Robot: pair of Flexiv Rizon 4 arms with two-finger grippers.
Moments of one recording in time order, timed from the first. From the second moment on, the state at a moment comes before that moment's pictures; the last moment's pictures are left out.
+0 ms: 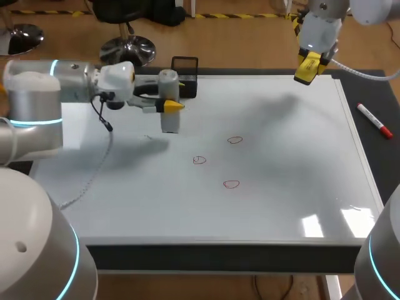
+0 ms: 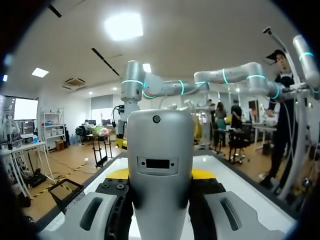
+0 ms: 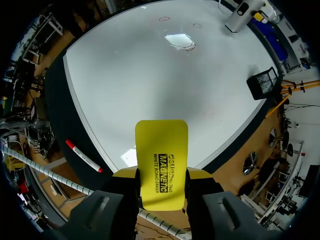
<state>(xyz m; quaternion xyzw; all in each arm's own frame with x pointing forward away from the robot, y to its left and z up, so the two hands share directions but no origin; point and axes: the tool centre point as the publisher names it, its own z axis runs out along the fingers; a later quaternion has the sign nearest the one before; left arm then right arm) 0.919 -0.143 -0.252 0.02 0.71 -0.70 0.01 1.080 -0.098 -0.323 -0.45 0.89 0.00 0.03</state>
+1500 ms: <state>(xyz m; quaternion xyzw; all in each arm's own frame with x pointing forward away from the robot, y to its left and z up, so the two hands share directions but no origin) 1.009 -0.052 -0.248 -0.04 0.71 -0.70 0.08 1.080 -0.098 -0.323 -0.45 0.89 0.00 0.03</state>
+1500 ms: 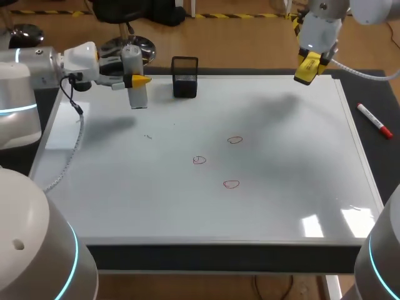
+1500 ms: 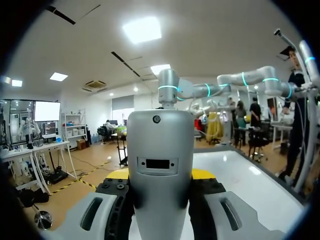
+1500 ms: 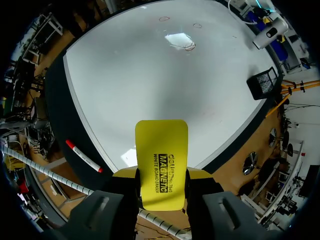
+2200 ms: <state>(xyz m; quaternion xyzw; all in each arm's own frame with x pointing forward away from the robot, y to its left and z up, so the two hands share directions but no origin) 1.008 -0.051 -0.248 -0.04 0.71 -0.70 0.08 1.079 -0.097 -0.323 -0.45 0.89 0.00 0.03</state>
